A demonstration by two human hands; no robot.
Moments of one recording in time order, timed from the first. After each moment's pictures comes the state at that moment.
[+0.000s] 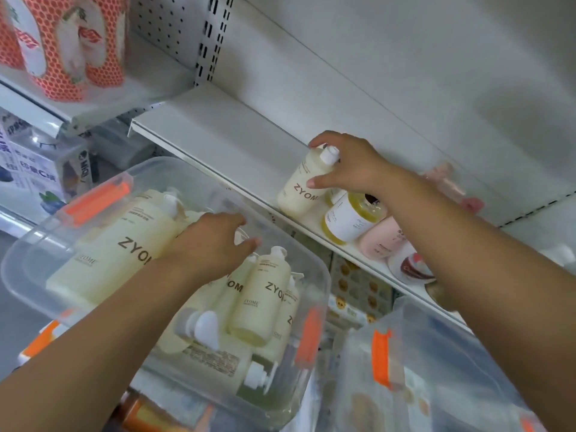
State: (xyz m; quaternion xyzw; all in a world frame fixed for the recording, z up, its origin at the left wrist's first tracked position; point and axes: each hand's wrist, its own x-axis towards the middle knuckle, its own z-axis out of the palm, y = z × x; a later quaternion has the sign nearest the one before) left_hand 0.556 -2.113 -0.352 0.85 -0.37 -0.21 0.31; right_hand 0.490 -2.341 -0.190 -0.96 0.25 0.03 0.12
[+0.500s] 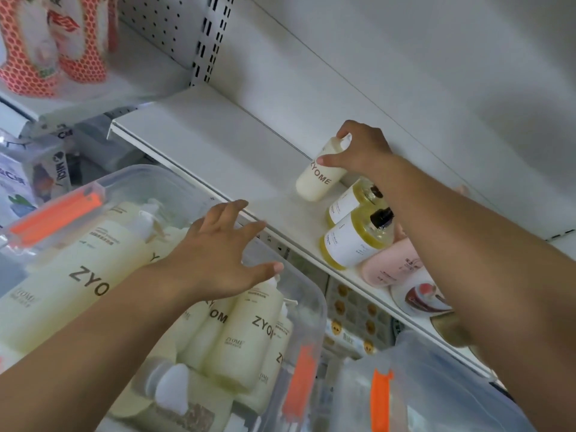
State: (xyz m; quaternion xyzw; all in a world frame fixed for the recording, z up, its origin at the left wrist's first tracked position) left_hand 0.560 -2.140 -0.332 0.82 -0.47 -0.20 0.26; right_hand 0.551 -2.429 -0.204 -0.94 0.34 -0.03 0.04
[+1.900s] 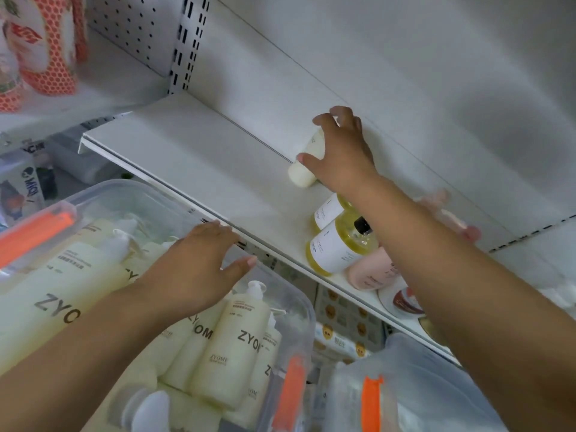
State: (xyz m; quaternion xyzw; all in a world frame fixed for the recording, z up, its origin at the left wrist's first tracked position) left_hand 0.562 -2.147 -0.338 0.81 -0.44 -0.18 0.35; right_hand 0.543 -2.399 -0.205 -0.96 0.24 -0.10 -0.07
